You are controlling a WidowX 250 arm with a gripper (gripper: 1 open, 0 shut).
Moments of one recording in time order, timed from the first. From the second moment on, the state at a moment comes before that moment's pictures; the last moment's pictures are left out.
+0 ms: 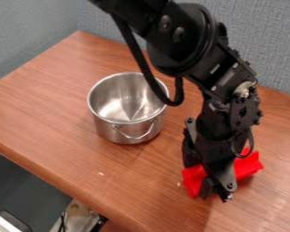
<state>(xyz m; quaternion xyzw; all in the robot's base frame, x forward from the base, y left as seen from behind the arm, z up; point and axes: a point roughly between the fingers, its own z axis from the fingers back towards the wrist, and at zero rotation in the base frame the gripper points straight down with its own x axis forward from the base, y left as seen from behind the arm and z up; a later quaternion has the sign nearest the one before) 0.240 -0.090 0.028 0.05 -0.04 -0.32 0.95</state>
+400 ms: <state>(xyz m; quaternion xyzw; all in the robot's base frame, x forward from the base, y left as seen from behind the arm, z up) 0.240 -0.084 0.029 0.05 -0.03 -0.30 0.95</state>
